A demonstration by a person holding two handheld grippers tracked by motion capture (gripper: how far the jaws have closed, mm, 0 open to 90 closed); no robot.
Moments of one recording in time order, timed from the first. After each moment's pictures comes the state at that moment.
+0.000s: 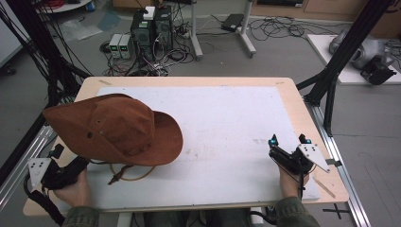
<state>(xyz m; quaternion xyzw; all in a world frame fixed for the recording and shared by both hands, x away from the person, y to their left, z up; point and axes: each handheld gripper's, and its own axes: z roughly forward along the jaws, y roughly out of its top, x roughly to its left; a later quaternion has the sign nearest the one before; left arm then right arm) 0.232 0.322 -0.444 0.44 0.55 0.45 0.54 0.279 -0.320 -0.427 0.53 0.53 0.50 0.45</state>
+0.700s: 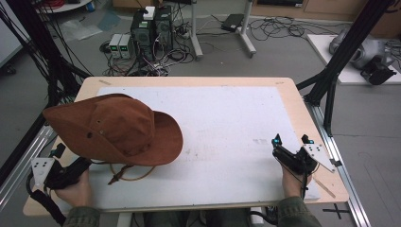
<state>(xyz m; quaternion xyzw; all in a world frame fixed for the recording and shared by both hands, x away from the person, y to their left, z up) 0.232 0.316 -0.443 0.45 0.54 0.46 0.54 0.280 -0.330 -0.426 0.54 0.51 0.51 0.44</state>
